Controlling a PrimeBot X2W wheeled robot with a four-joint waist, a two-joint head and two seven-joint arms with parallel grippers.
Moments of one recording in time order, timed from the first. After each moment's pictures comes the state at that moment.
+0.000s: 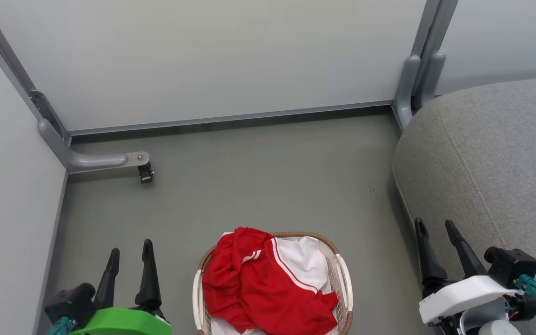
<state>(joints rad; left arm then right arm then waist) 0.05 0.04 -0.08 0.17 -0.47 -0.07 -0.19 -0.01 -0.04 0.04 0.16 0.41 0.13 -0.18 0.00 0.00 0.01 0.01</state>
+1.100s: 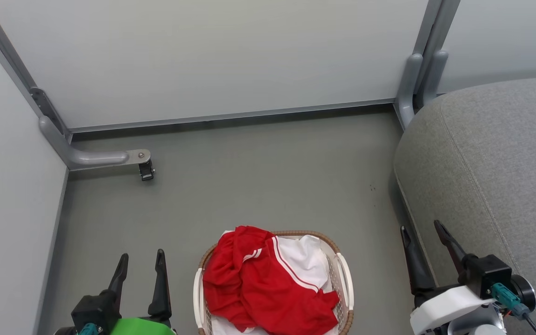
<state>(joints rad) 0.06 0.05 -0.10 0.23 -0.28 -0.07 -0.25 0.00 -0.05 0.07 0.17 0.15 0.13 -0.25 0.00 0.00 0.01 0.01</state>
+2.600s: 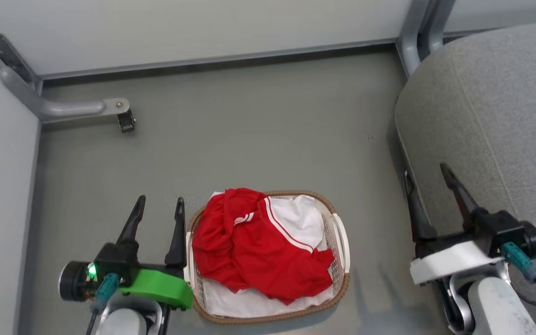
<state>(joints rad) -0.10 0.05 -0.15 0.24 -0.15 -0.09 -0.26 -0.12 -0.05 0.06 0.10 0.11 0.13 -0.26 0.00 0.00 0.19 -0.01</state>
